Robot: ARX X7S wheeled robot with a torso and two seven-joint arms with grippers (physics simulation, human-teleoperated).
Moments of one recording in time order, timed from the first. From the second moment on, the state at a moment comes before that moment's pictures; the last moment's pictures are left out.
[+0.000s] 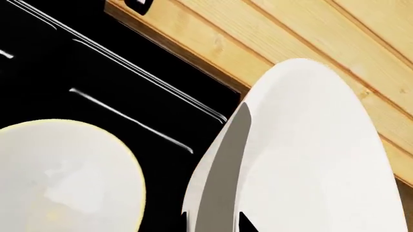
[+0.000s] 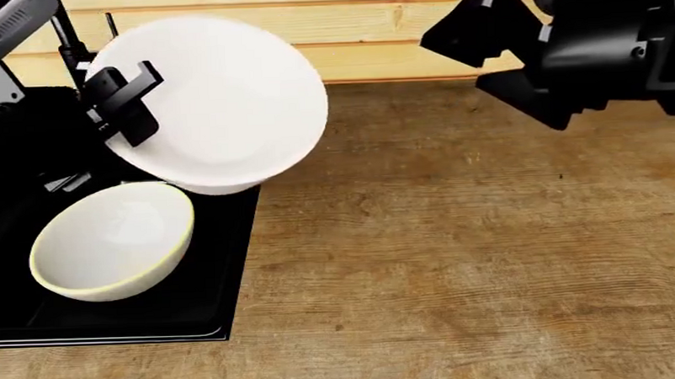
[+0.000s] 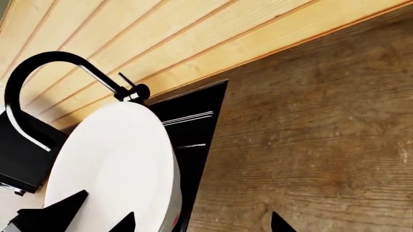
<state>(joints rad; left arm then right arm) -1.26 -0.82 0.55 0.11 -2.23 -0.56 -1.31 1.58 0.77 -0.75 0.18 2.52 0.83 0.94</state>
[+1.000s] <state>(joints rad) -0.92 -0.95 0.44 0.18 -2.11 -0.21 -1.36 1.59 0.77 -0.75 0.21 2.50 0.82 0.93</state>
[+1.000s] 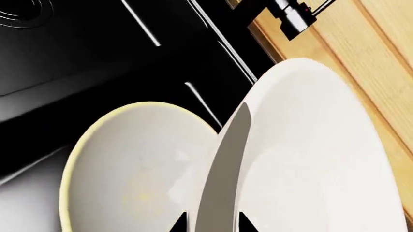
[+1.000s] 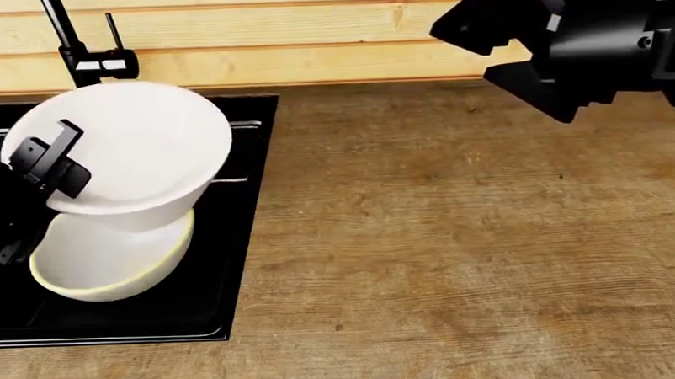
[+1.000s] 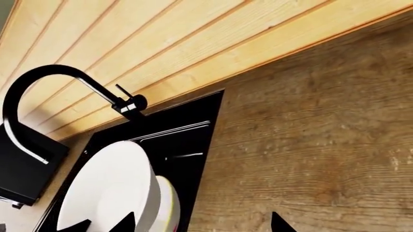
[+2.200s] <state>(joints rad) -0.85 -0.96 0.50 0.08 -1.98 -0.16 -1.35 1.59 0.79 -0.75 0.20 2.50 0.81 0.93</state>
